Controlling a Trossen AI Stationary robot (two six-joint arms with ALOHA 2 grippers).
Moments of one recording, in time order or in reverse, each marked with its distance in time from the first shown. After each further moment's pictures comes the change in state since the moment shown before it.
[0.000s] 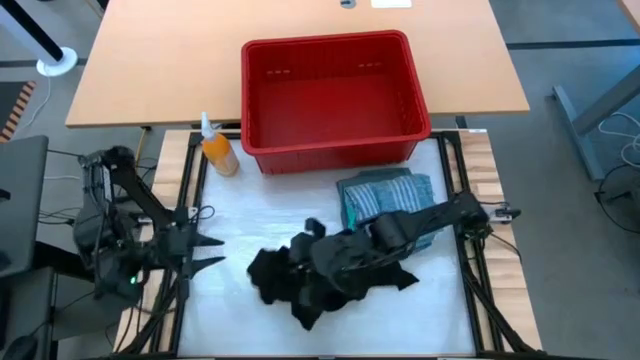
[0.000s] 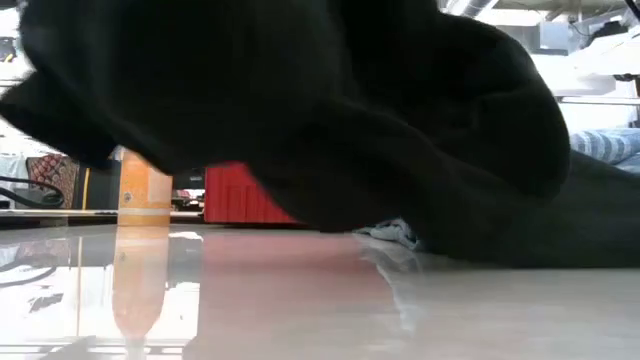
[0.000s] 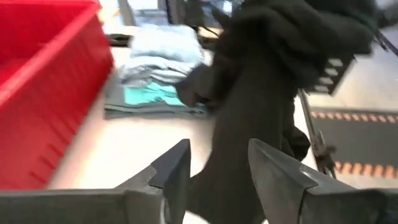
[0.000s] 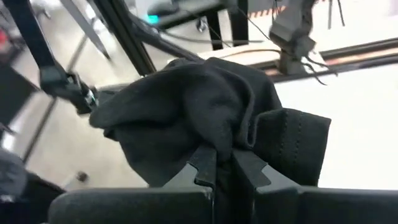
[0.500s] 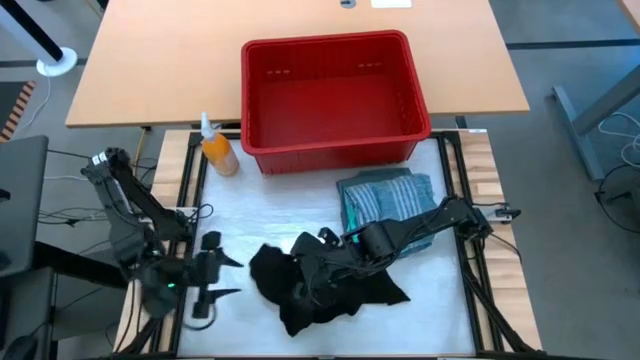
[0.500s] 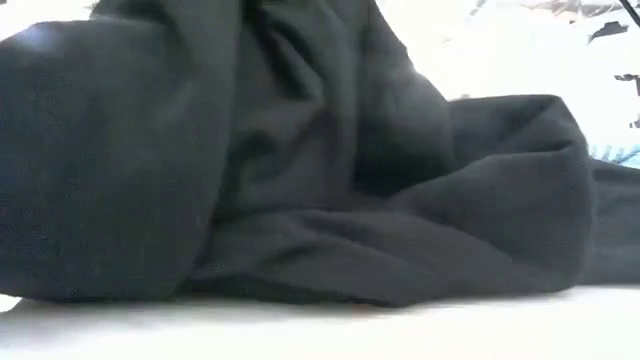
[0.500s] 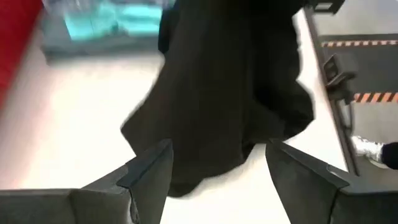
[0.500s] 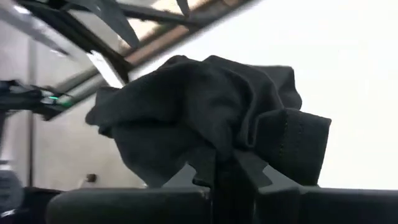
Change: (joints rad) left arm 0.232 0.001 -0.283 0.347 0.395 0.257; right arm 0.000 0.043 0.001 -0.302 0.027 0.346
